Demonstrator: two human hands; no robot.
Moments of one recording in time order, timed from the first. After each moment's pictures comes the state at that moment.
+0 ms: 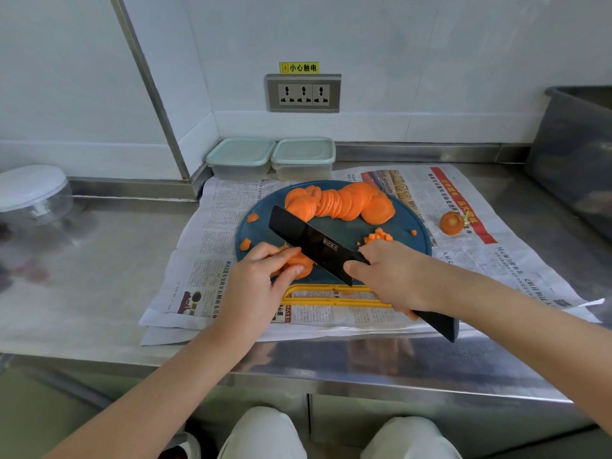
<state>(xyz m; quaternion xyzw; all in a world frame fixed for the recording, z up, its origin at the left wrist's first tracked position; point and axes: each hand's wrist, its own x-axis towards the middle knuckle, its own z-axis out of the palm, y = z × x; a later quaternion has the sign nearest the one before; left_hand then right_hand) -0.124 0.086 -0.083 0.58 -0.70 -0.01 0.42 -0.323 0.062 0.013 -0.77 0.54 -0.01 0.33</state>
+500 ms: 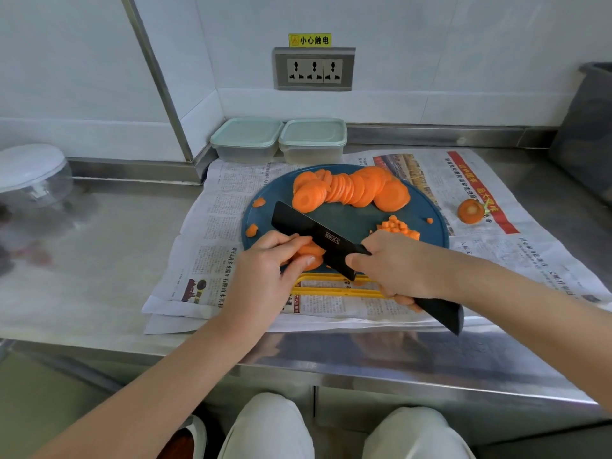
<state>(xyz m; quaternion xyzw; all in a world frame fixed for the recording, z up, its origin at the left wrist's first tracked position) -0.124 0.086 -0.086 0.58 -0.69 -0.01 0.43 -0.308 0.050 -0.002 -0.76 0.54 0.01 0.36</state>
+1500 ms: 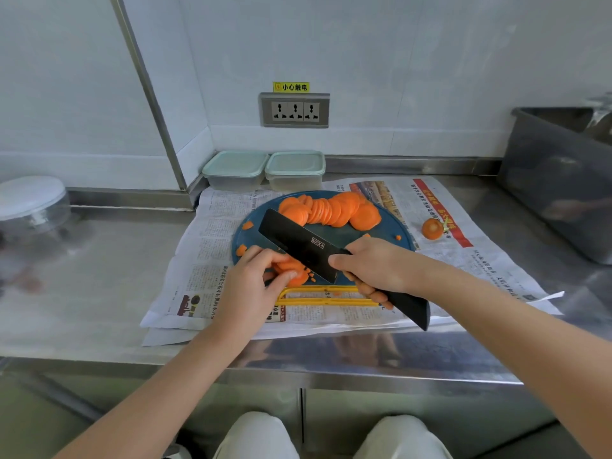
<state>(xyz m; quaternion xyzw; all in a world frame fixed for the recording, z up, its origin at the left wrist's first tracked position) -0.125 0.095 -0.078 0.58 -0.68 -0.07 0.45 -0.320 0.059 0.014 -0.73 0.53 -0.05 0.42</state>
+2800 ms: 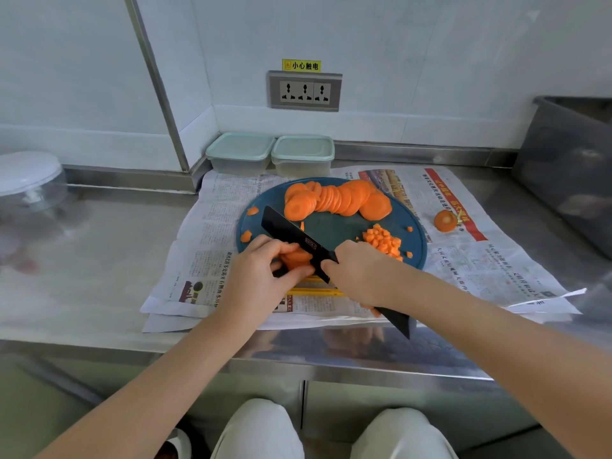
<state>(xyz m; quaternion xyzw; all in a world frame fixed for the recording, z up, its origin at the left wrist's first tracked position) -0.126 0.093 -0.081 0.57 -0.66 -0.13 0.48 -0.281 0.062 -0.016 -0.78 0.57 -0.02 0.25</state>
